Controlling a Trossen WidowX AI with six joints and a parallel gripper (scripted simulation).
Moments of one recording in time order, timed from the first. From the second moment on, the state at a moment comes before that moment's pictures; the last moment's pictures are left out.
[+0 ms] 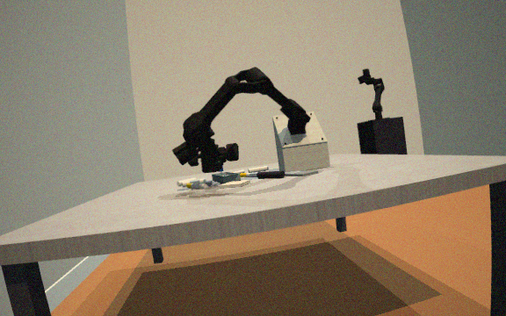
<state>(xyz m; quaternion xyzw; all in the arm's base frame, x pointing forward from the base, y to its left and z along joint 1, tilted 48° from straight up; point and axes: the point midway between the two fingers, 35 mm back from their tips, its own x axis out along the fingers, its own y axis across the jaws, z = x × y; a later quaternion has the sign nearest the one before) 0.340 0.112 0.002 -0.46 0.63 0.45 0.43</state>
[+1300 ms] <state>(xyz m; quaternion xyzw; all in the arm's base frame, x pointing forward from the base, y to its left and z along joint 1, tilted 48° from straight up) 0.324 0.054 -0.008 -0.45 0.64 0.45 0.43</state>
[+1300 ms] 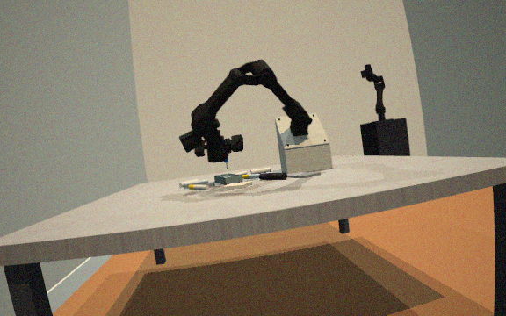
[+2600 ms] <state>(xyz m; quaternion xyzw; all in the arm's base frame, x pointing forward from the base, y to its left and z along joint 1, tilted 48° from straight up) 0.316 0.060 -0.031 -0.46 0.64 0.45 0.43</state>
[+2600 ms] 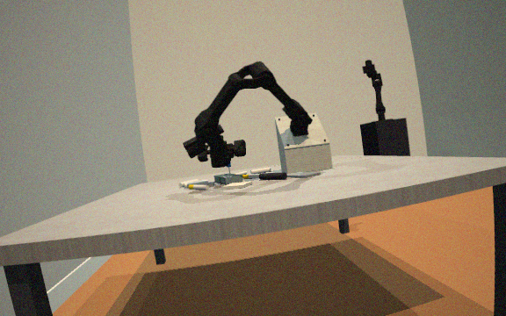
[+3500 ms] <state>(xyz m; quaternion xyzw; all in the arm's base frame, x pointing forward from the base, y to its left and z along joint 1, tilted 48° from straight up) 0.316 0.069 -0.038 -0.46 0.63 0.45 0.43</state>
